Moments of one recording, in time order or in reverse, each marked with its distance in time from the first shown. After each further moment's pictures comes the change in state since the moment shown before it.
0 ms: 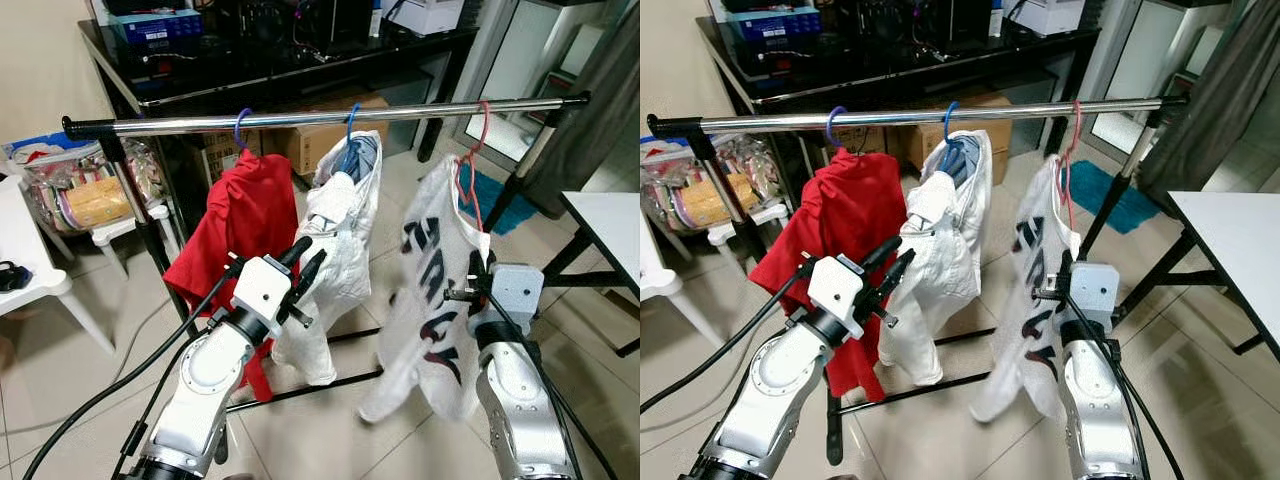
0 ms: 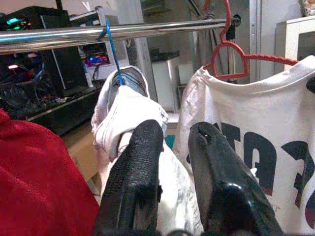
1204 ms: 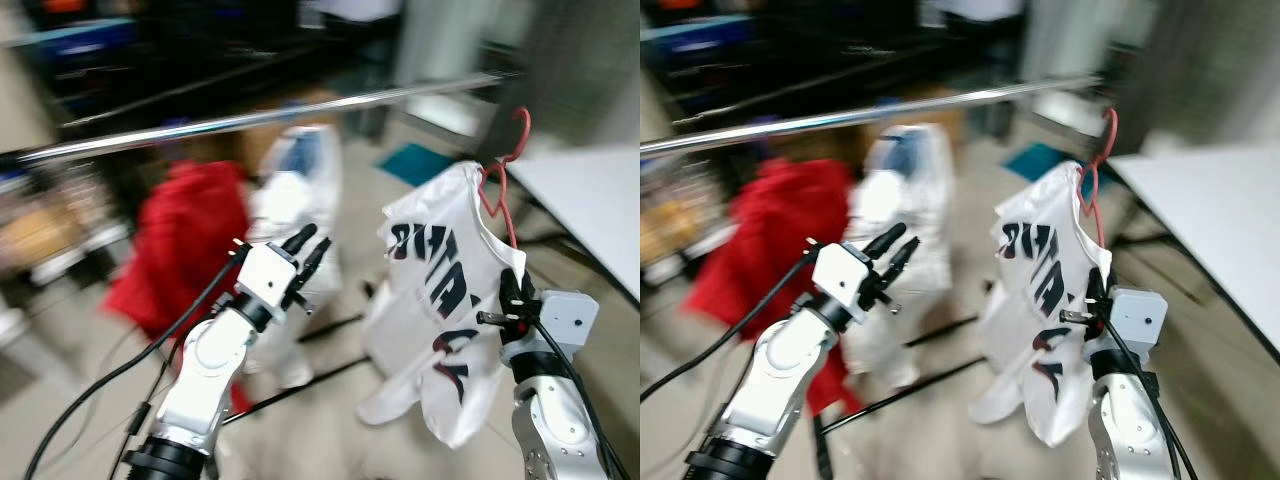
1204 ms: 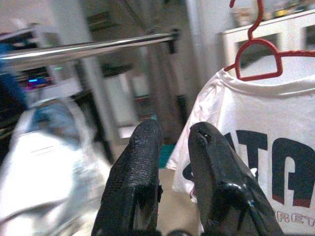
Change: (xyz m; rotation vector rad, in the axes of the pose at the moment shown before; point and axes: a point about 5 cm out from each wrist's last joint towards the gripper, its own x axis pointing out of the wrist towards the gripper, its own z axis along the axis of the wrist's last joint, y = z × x) left arm 0.015 0.005 0.004 0.034 -0.038 -0.031; right arm -0.036 -0.027 0.011 0.062 0.001 -0.019
